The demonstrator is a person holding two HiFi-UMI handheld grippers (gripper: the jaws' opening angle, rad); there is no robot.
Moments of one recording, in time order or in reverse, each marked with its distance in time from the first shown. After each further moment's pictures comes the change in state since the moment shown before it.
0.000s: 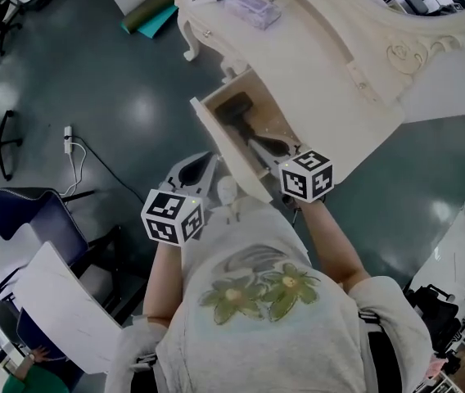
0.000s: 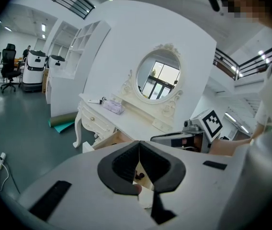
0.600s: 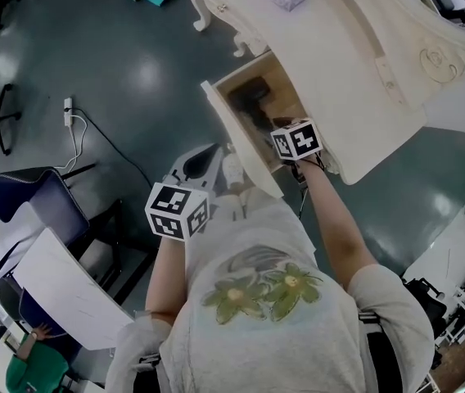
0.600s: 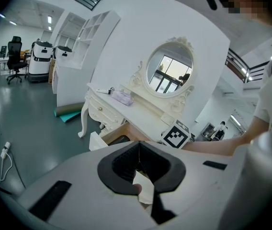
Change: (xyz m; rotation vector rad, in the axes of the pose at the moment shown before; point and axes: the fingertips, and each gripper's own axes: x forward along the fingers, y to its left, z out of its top) left arm 0.020 0.041 -0.021 -0.077 0.083 0.046; right arm 0.082 -0.110 -0.110 0.001 0.521 -0.179
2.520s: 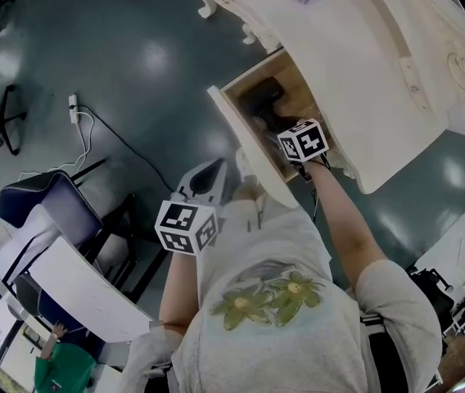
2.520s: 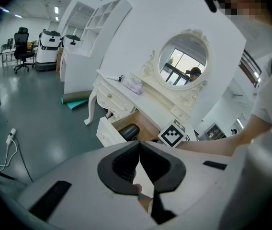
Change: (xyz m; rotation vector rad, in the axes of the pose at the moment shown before) left arm 0.022 0.035 -0.032 -0.096 0.105 0.059; right arm 0.067 -0.016 -0.015 0.019 0.040 0.091
